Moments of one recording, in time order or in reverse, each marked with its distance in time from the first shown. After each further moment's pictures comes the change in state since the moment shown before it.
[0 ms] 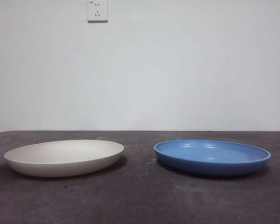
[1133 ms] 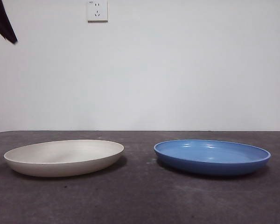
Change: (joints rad) left arm -0.009 0.275 0.056 0.199 -0.160 -0.082; right arm 0.028 0.002 0.000 0.005 0.000 -0.012
